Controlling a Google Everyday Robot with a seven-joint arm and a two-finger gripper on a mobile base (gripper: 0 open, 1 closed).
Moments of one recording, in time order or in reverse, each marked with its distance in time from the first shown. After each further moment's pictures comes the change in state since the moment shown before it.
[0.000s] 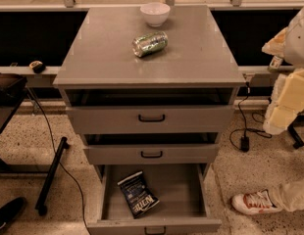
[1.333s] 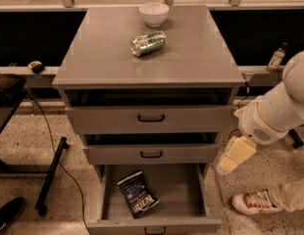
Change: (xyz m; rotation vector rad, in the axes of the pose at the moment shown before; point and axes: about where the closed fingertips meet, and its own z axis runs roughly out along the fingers) arm 0.025 0.028 0.187 -0.077 -0.112 0.233
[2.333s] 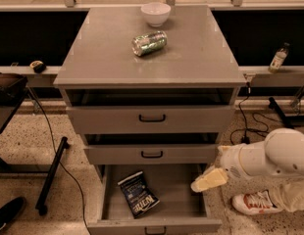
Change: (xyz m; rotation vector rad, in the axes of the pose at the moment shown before) arm 0.029 0.017 0.156 -0.064 -0.282 0.265
